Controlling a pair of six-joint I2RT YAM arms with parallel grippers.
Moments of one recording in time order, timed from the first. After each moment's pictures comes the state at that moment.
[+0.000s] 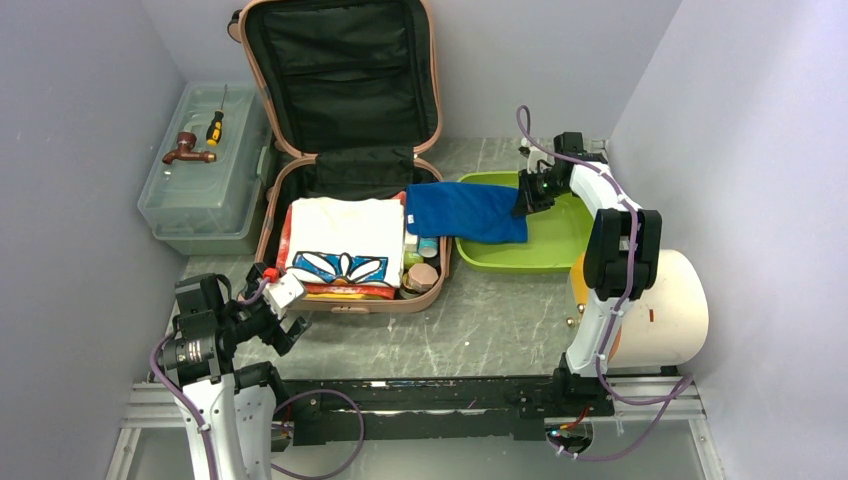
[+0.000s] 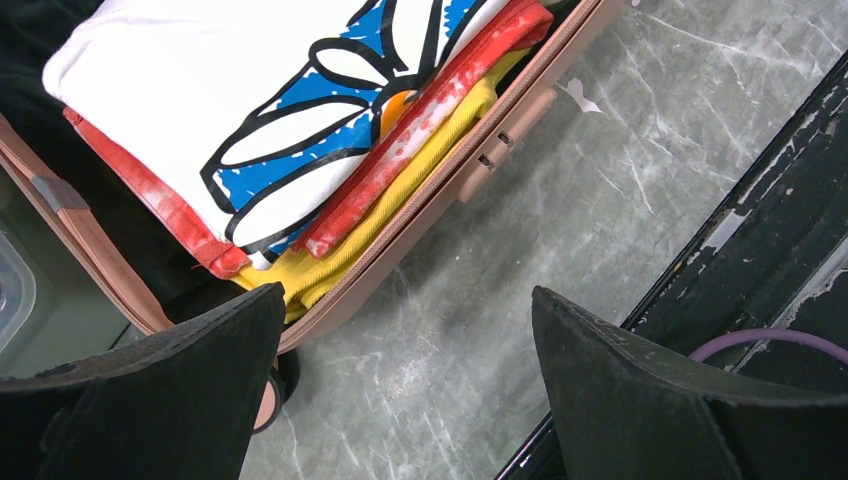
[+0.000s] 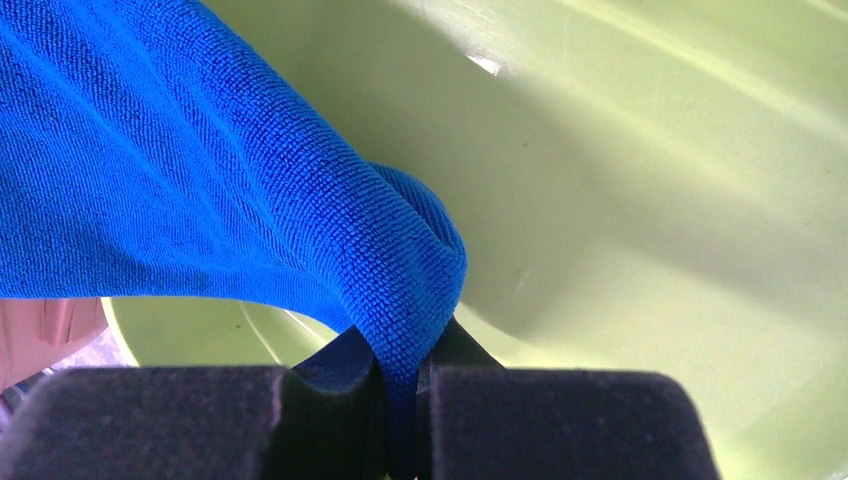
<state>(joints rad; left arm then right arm) 0.29 0.46 0.79 -1.18 0.81 0.95 -0.02 1.97 1.57 -0.77 -0.55 -0.24</state>
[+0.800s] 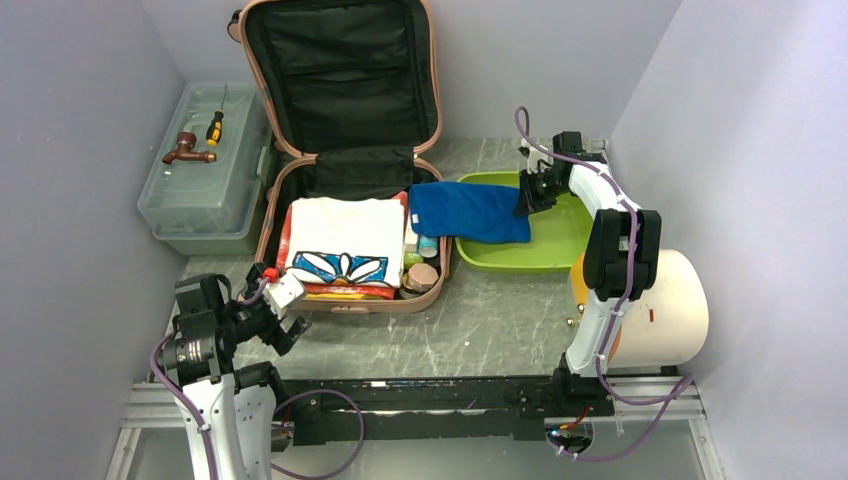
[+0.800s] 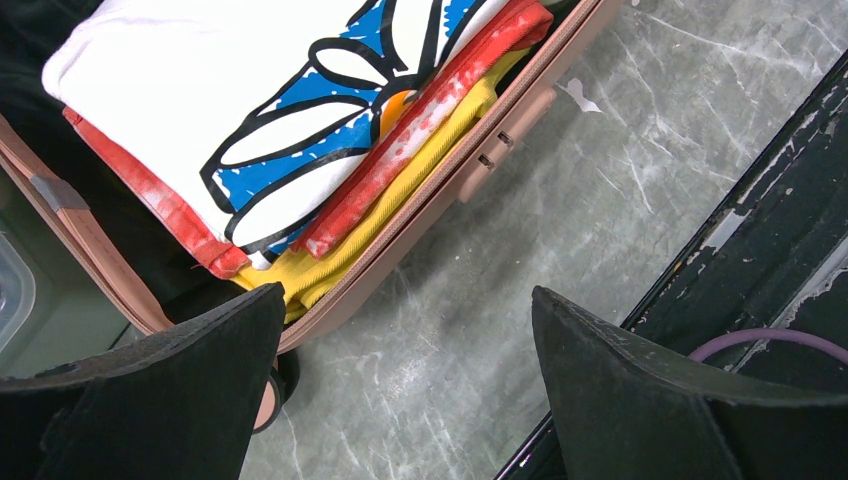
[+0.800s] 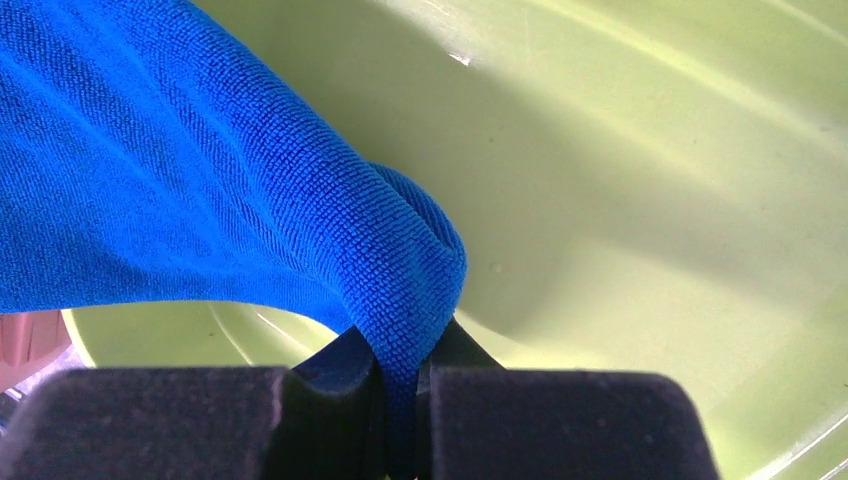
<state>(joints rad) 0.29 0.46 0.79 -1.18 0.81 0.95 -0.02 1.97 1.57 -0.76 -0.49 -0.24</state>
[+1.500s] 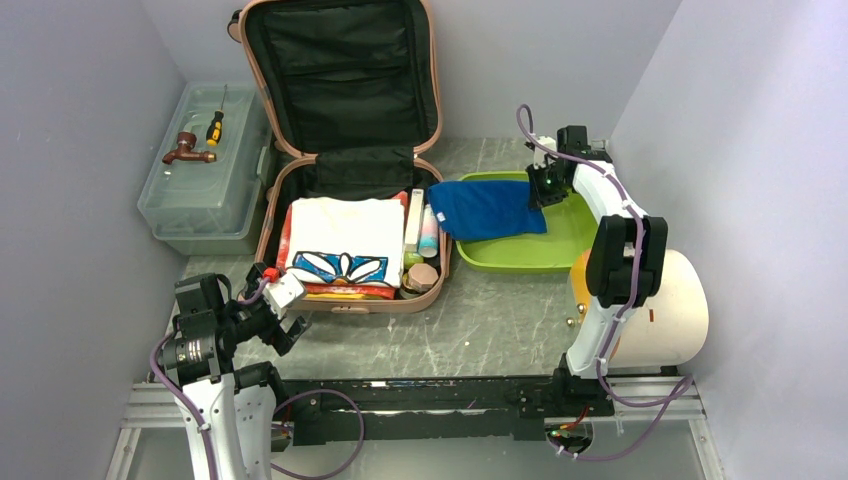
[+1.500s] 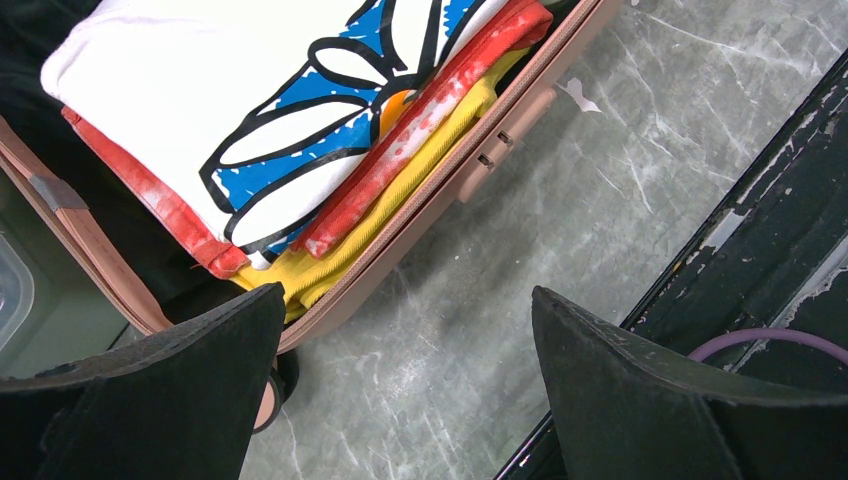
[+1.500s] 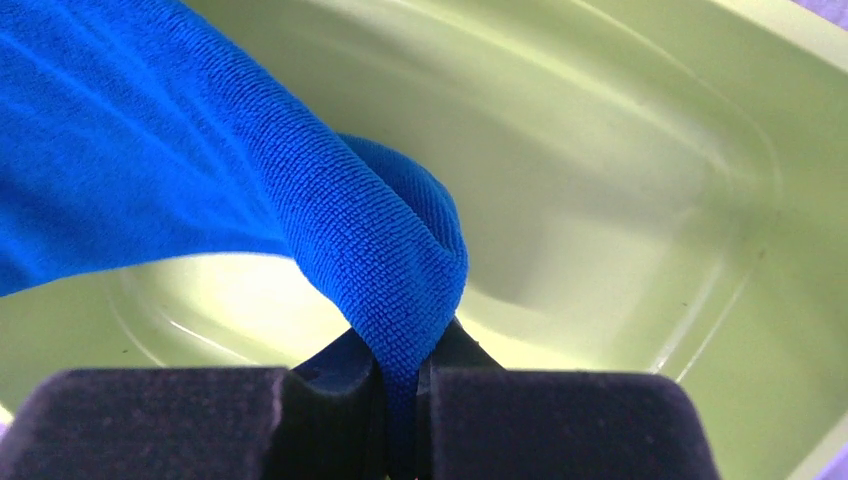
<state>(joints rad) 0.29 0.46 0.79 -1.19 0.81 0.95 -0.02 1.91 1.57 -0.74 -0.31 -0.28</state>
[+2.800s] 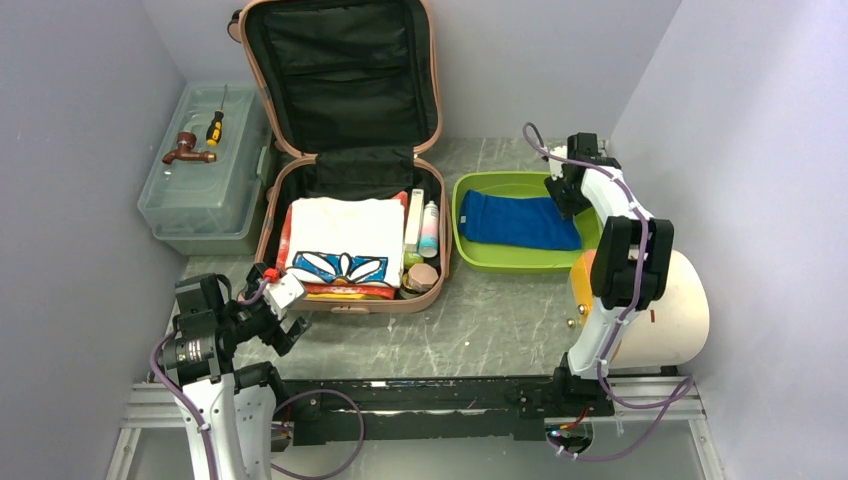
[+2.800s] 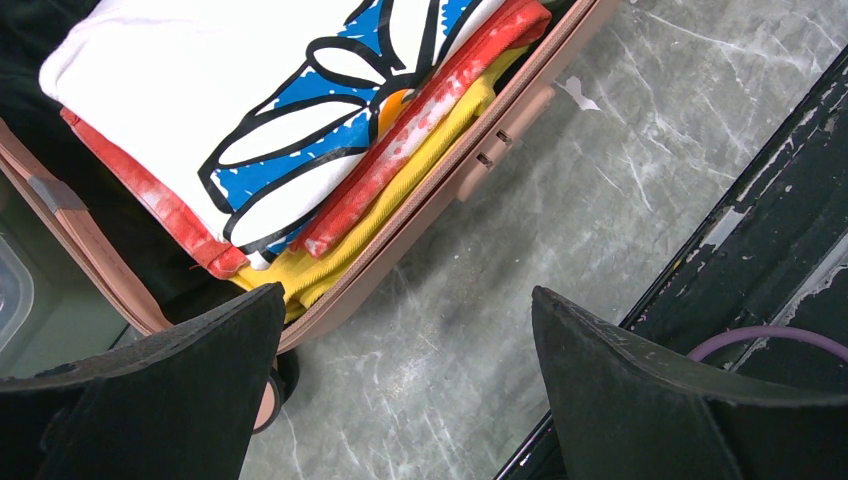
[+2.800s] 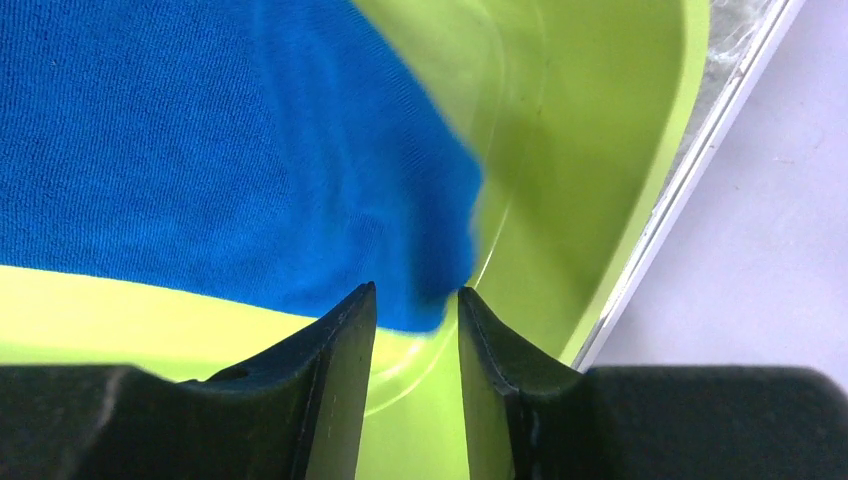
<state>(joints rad) 0.29 0.46 0.79 -1.19 0.82 0.95 -0.08 1.89 1.51 -0.73 0.07 -0.45</state>
